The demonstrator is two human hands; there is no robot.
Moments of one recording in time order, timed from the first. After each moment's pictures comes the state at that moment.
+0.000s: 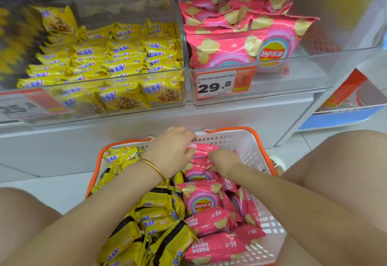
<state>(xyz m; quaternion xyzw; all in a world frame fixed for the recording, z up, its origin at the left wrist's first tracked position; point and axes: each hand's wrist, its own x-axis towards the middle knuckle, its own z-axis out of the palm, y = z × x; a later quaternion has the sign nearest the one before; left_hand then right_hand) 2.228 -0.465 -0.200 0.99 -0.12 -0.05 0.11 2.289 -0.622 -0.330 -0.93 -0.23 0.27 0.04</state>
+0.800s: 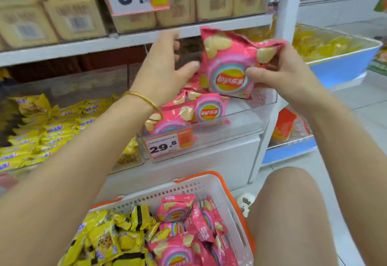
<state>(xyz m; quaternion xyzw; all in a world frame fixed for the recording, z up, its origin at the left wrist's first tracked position) 2.328 -0.564 0.005 0.90 -0.16 0.23 0.33 2.334 -0.790 -0.023 -0.76 -0.18 -0.13 0.62</state>
